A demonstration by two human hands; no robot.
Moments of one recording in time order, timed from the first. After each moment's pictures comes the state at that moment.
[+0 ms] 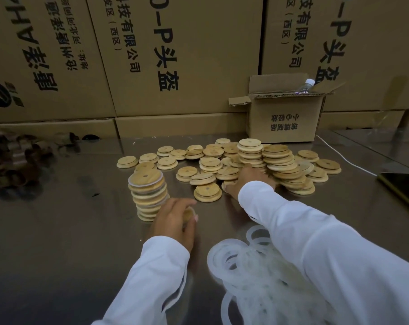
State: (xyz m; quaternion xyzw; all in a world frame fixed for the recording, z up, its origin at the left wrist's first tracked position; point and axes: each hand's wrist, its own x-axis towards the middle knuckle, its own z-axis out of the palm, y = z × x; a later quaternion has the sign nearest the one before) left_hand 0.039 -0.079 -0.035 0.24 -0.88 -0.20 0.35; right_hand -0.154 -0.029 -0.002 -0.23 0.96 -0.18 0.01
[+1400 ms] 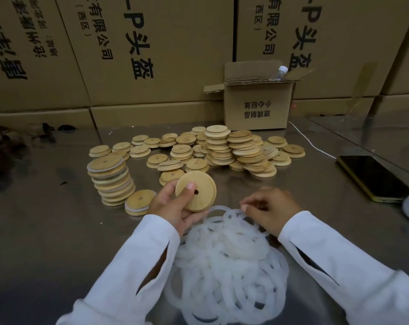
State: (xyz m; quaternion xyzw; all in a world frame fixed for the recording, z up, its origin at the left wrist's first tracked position) left_hand -0.001 -0.004 -0.011 0.23 -0.46 -0.81 0.29; right_hand -0.139 0.140 -0.021 -0.43 0.84 -0.33 0.04
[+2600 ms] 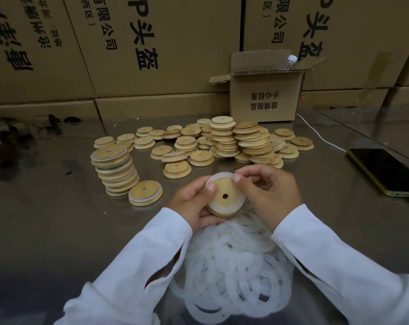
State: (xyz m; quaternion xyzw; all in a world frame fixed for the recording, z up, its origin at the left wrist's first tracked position) left_hand 0.000 0.009 -0.018 0.13 -0.60 -0.77 0.18; right_hand -0.090 0.125 0.000 -0.33 0.67 -0.66 0.03
